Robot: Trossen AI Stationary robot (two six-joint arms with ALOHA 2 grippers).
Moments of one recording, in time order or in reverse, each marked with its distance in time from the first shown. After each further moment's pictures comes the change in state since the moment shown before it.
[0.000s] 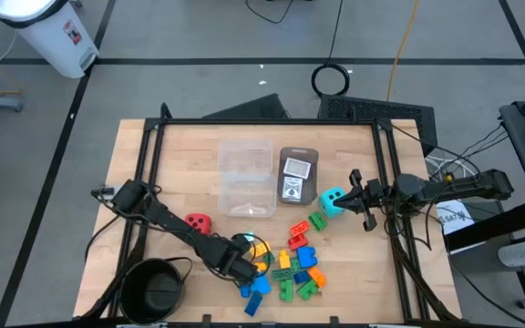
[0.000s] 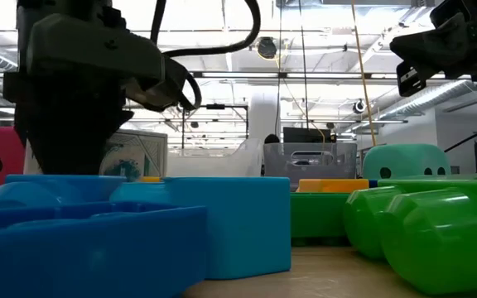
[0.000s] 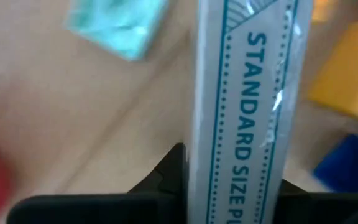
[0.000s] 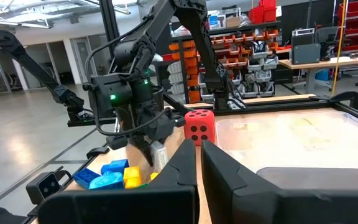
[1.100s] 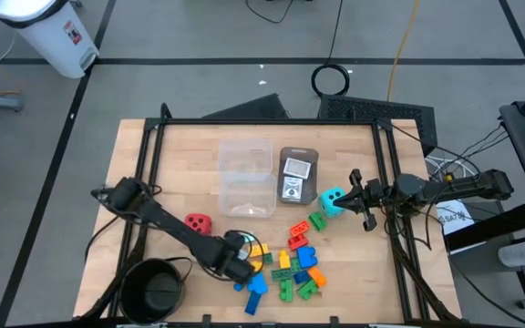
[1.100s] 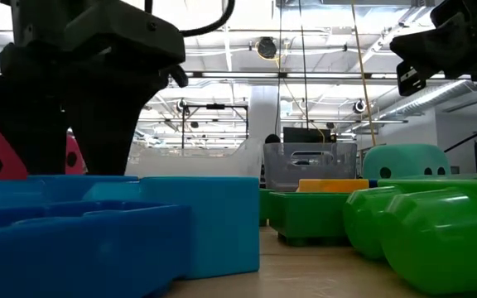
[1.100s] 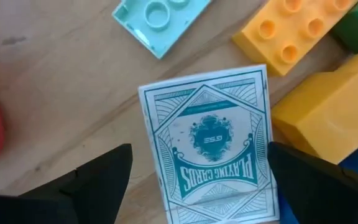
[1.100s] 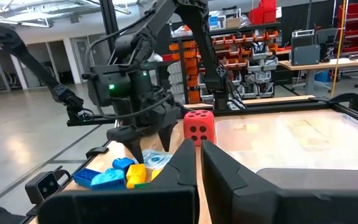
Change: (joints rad) left arm -0.018 -0.028 0.002 0.014 -0.071 -0.264; right arm 0.000 -0.001 0.000 0.000 0.000 -0.007
